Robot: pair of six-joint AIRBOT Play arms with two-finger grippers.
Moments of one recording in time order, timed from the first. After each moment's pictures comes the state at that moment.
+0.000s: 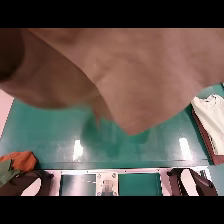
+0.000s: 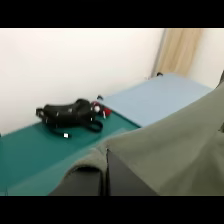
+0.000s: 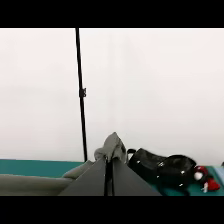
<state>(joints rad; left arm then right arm) -0.02 -0.95 2.07 0.74 -1.26 -1.37 -0.58 -0.70 1.79 -0.89 1.13 1.34</state>
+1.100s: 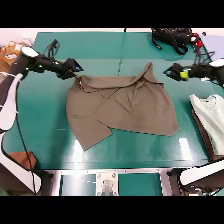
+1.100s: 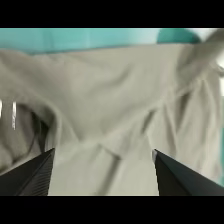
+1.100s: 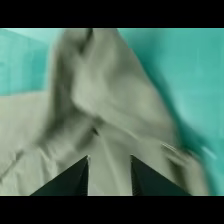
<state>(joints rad) 0.07 -1.87 1.77 0.70 -1.26 -1.31 -0.37 -1.72 1.53 -0.76 1.13 1.17</state>
